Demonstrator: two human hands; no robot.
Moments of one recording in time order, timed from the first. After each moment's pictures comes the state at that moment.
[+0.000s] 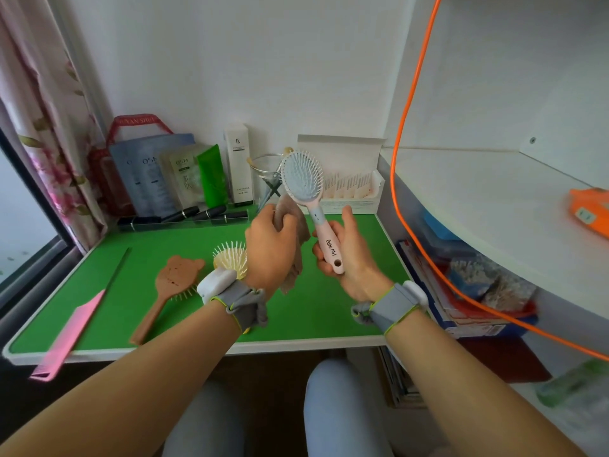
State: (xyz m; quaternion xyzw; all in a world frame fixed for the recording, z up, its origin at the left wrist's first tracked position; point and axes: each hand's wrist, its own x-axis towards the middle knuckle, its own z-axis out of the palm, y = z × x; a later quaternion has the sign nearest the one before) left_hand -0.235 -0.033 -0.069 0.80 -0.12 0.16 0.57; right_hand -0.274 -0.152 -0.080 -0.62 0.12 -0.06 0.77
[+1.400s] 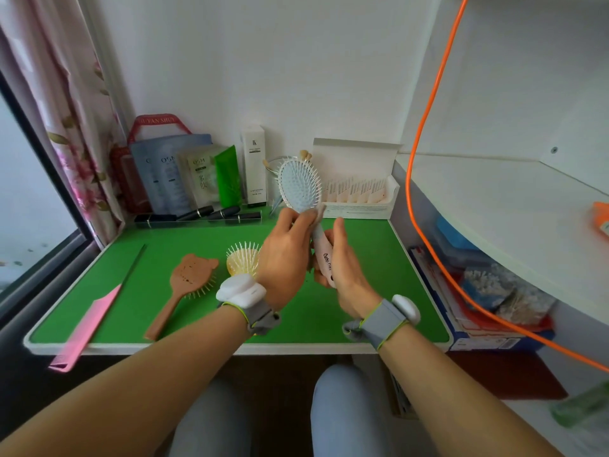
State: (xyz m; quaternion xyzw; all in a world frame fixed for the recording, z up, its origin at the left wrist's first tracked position) left_hand -0.236 -0.020 -0.085 0.83 -0.31 0.27 0.38; right_hand -0.271 -0.118 -0.089 -0.69 0.13 -0.10 0.71
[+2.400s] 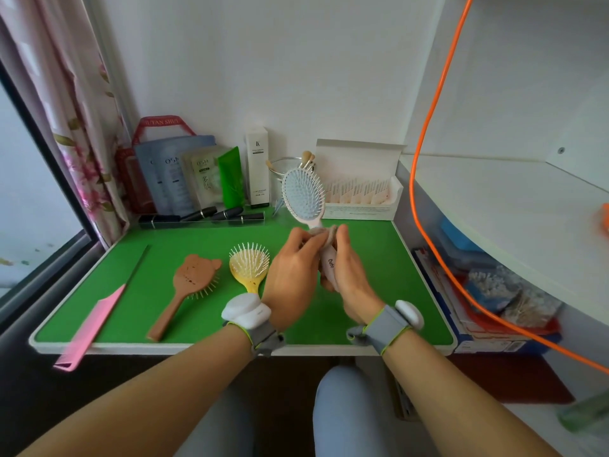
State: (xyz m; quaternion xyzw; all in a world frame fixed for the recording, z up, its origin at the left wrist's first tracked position) left_hand -0.254 -0.020 -0.098 0.82 -0.34 0.23 0.39; right_hand -0.269 -0.122 -0.103 -0.70 0.15 -0.11 0.69
